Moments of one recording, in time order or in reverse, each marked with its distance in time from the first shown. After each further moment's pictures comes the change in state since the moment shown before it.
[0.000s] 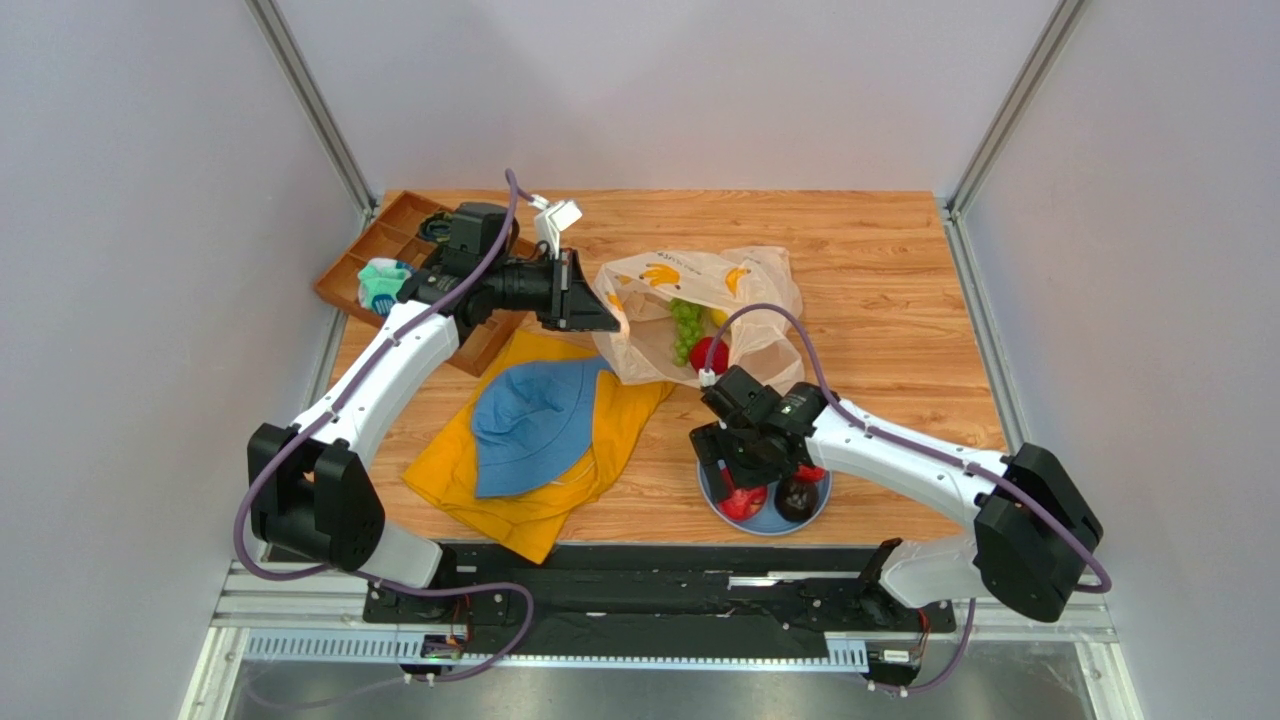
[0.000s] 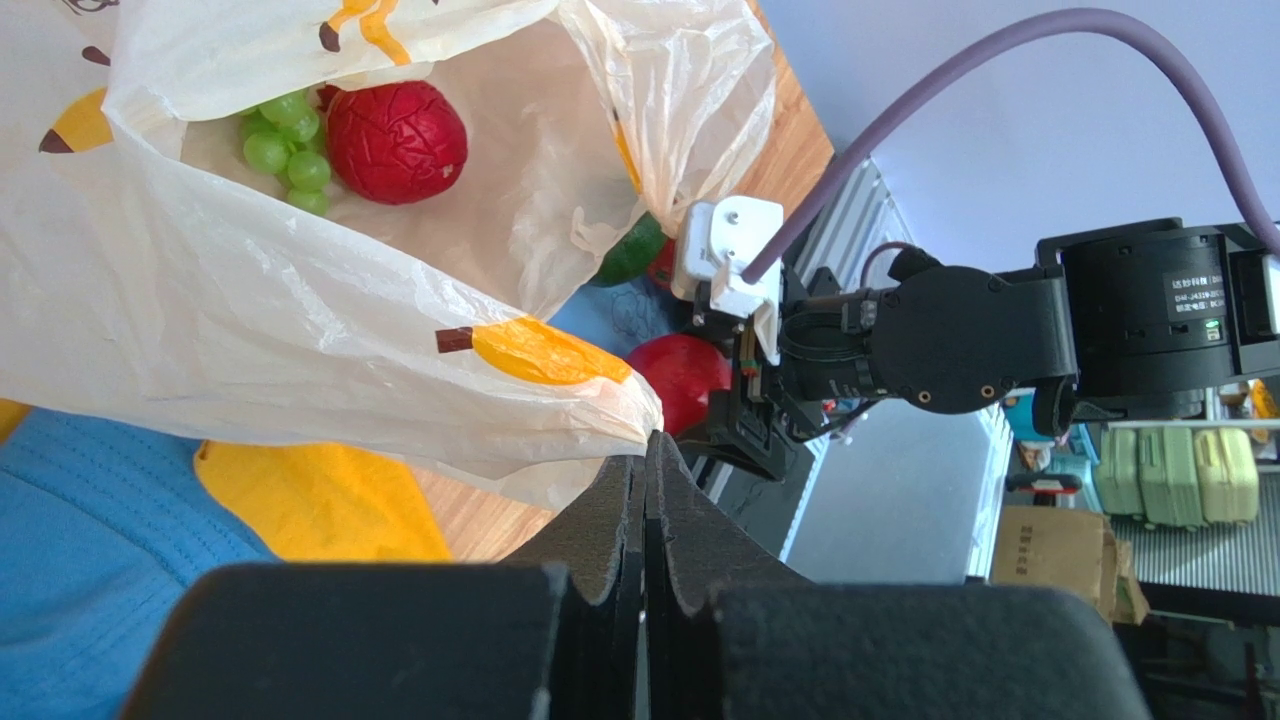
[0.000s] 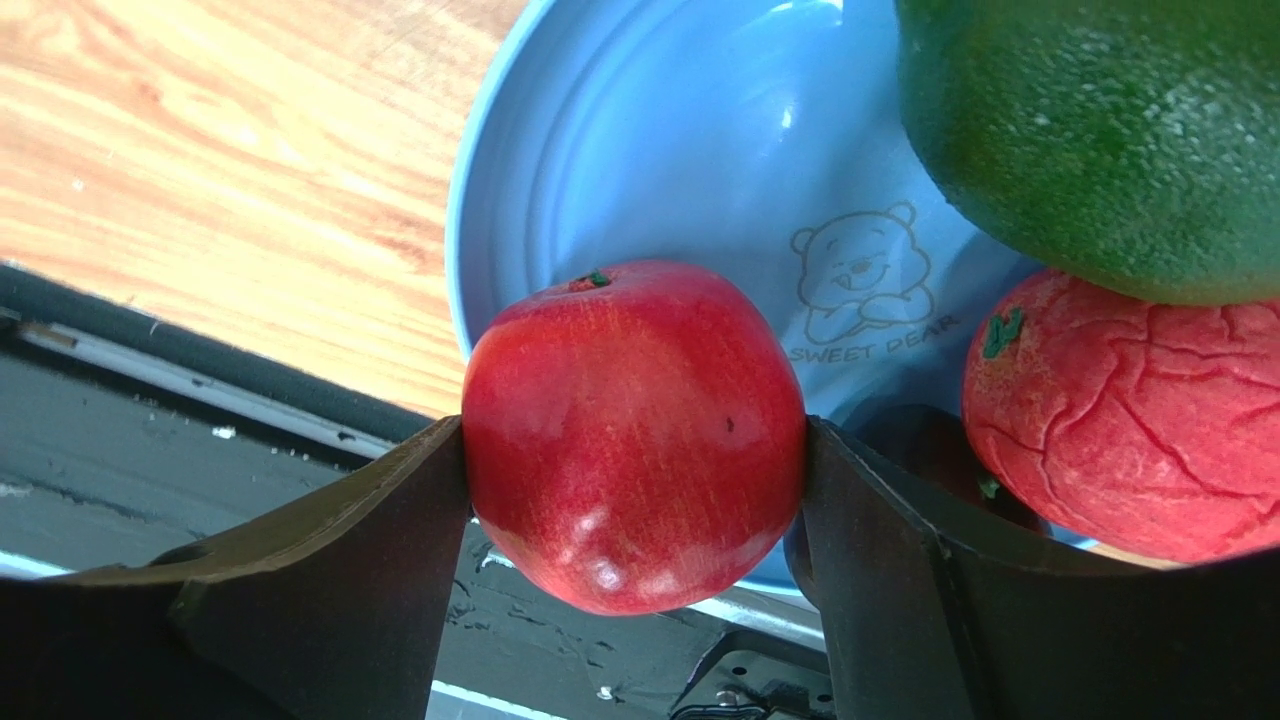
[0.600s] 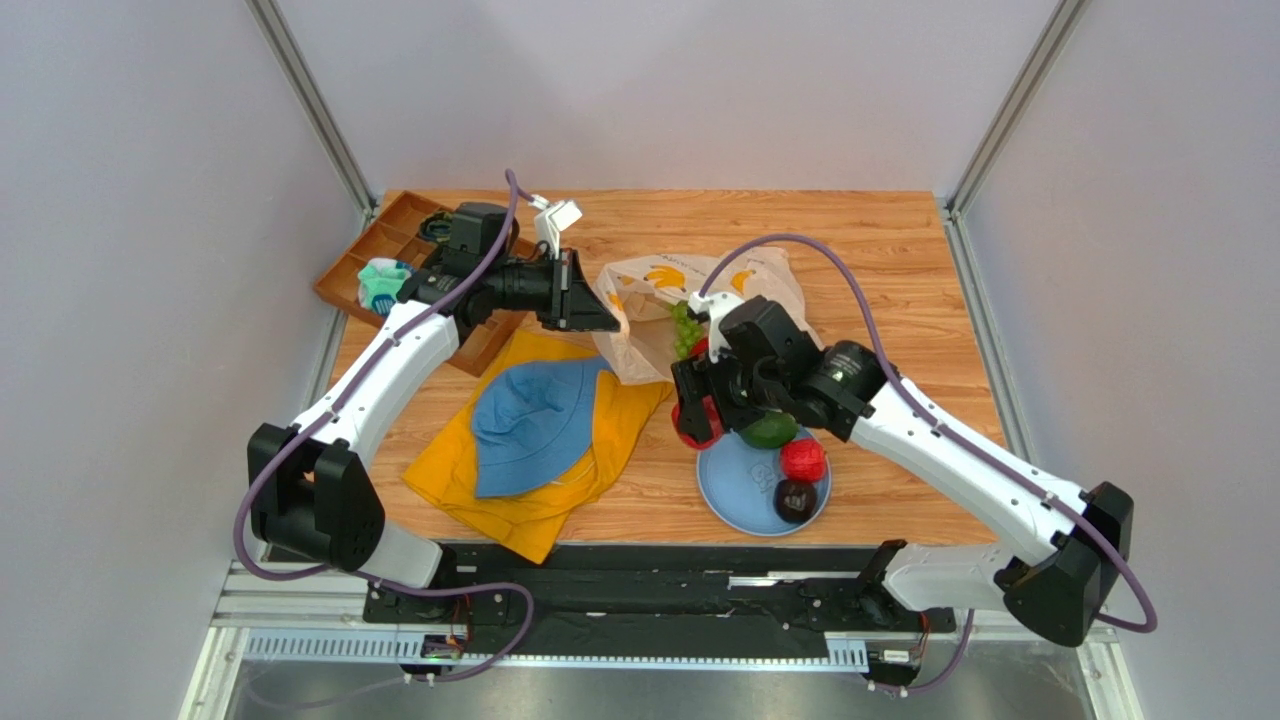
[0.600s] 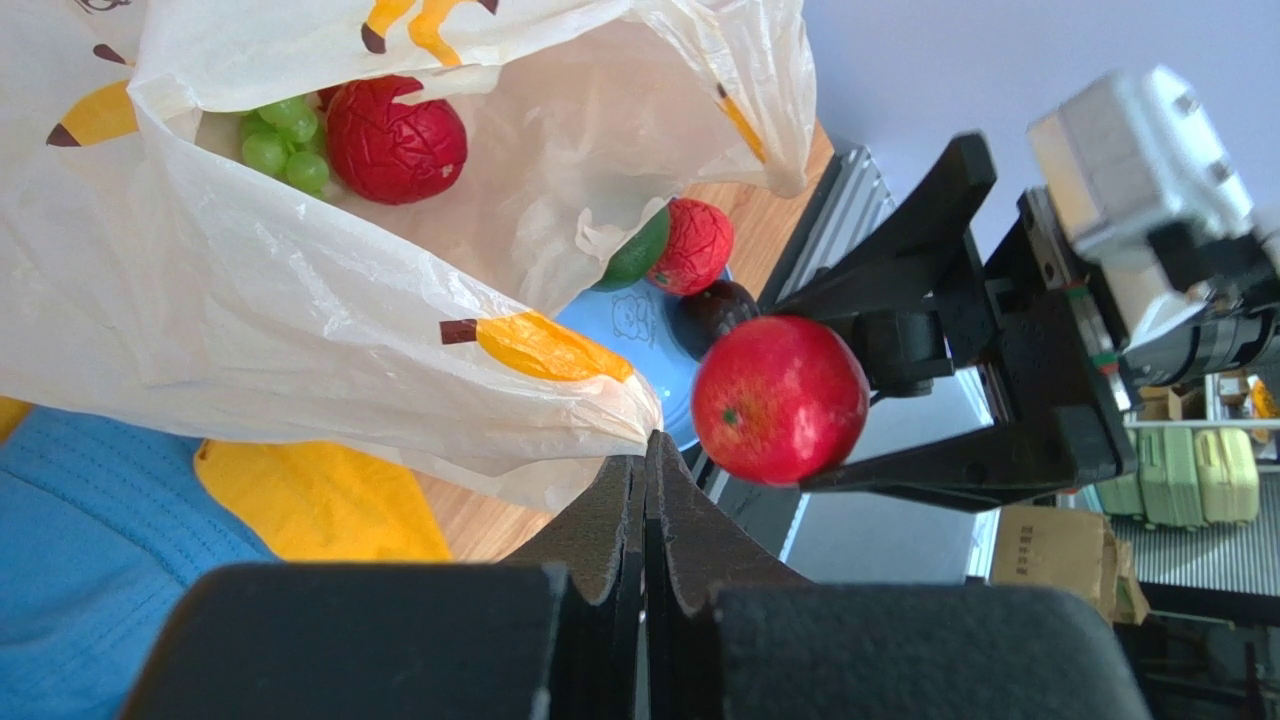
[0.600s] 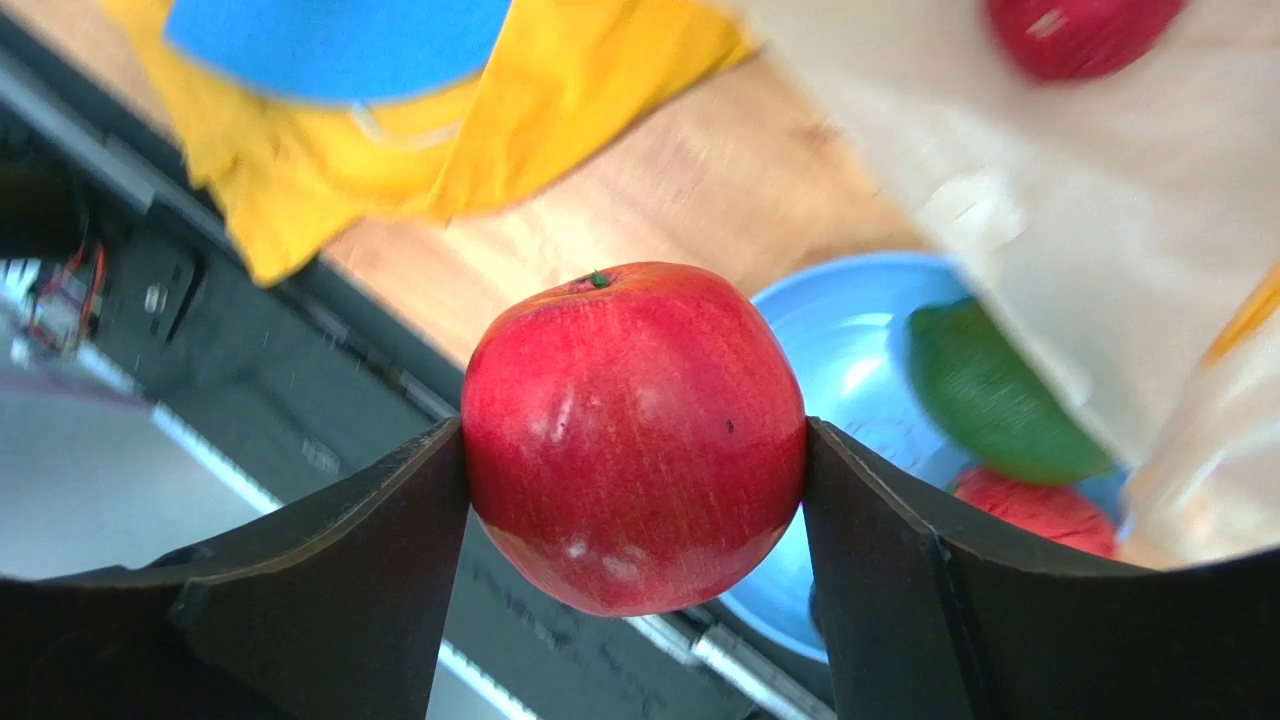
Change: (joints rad) left arm 0.000 0.000 0.000 0.000 0.000 0.000; right arm -0.019 -0.121 0.312 -0.025 -0.096 -0.151
